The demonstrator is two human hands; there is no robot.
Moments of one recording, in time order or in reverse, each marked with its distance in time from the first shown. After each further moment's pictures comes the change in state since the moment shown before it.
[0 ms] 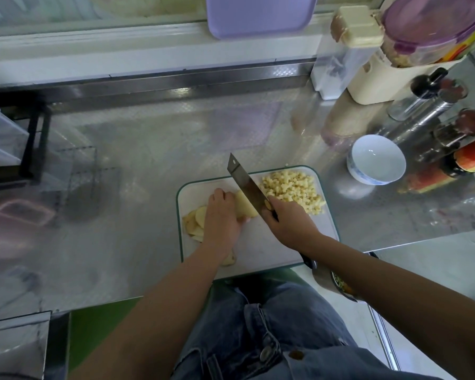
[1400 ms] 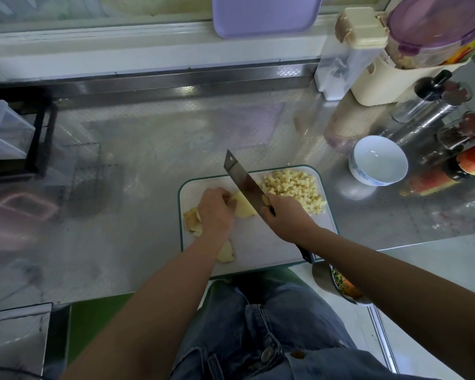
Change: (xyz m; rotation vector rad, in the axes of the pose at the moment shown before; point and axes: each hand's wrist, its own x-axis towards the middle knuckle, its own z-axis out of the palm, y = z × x) left_hand 0.011 0.000 -0.011 -0.321 0.041 -0.330; right_hand 0.007 -0.008 -0.005 -0.009 -0.047 -0.024
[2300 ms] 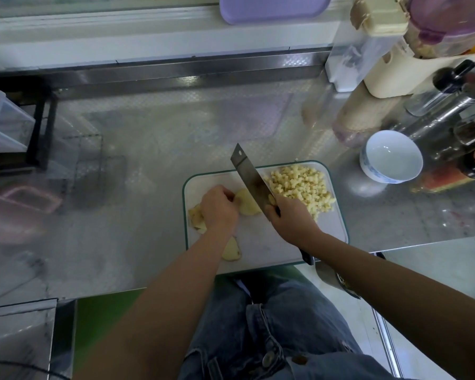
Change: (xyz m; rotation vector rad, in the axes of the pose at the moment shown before) left_hand 0.004 0.002 -0.004 -0.049 -0.024 -0.138; right_hand 0.003 0.005 0.017 0.065 0.050 0.027
